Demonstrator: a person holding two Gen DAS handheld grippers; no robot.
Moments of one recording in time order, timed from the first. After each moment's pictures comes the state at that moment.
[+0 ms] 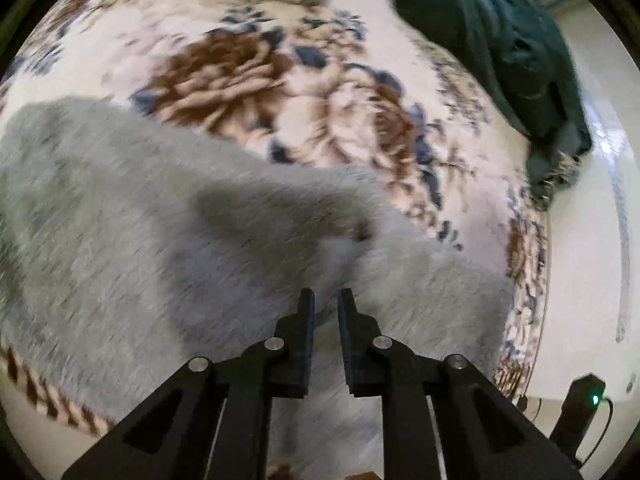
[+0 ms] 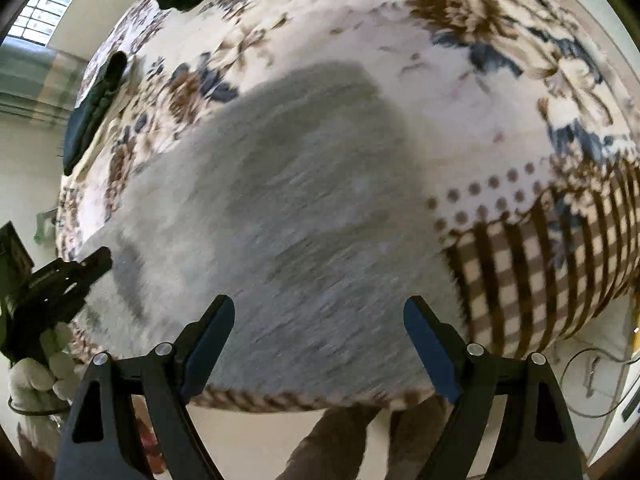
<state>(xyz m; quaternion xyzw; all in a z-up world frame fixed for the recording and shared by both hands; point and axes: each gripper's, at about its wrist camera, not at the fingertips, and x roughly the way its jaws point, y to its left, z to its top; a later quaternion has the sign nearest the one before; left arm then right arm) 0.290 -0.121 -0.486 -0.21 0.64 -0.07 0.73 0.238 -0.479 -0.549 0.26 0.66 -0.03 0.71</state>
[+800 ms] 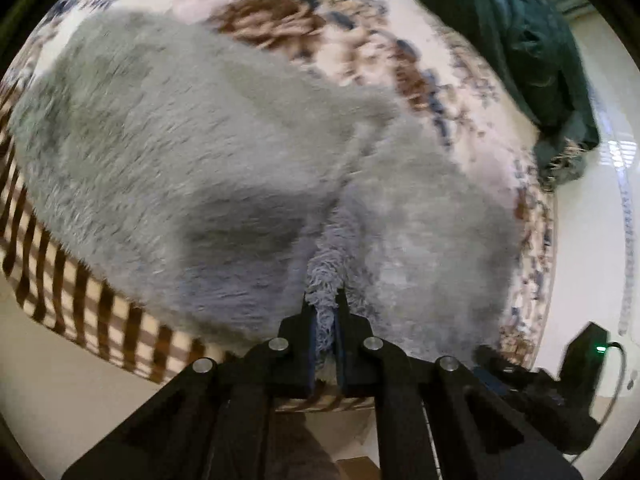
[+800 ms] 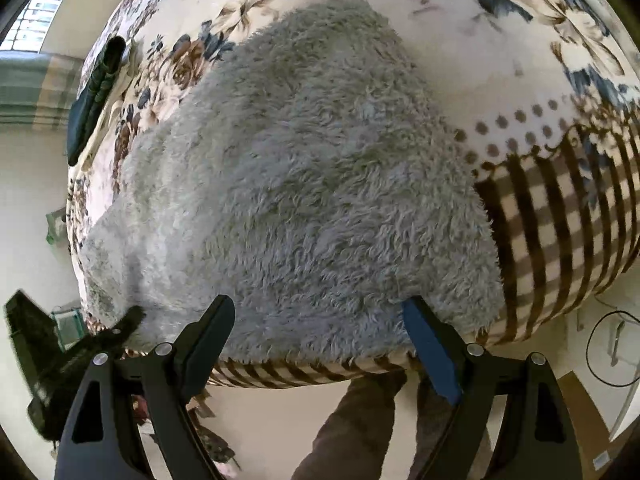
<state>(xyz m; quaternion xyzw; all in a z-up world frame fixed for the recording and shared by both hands) 0.205 -0.125 -0.491 -0.23 0.67 -0.04 0.71 0.219 -0.454 -0.567 0.29 0.68 -0.02 0.67</state>
